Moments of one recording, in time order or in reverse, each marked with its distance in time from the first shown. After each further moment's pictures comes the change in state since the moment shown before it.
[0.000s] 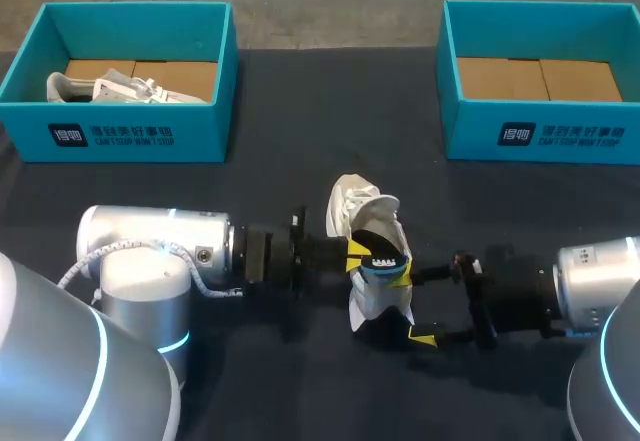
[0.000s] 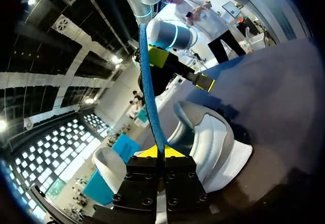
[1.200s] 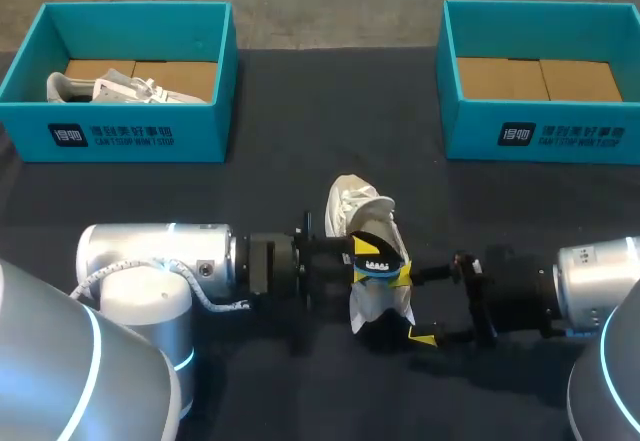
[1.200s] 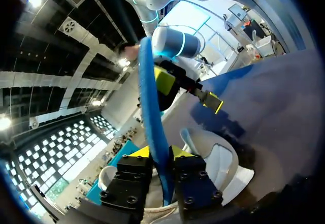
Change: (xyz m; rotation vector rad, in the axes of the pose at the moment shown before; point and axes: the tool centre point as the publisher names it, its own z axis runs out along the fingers) left arm -0.002 -0.035 0.006 0.051 -0.060 -0.016; right arm 0.000 0.000 0.000 0.000 0.000 0.000
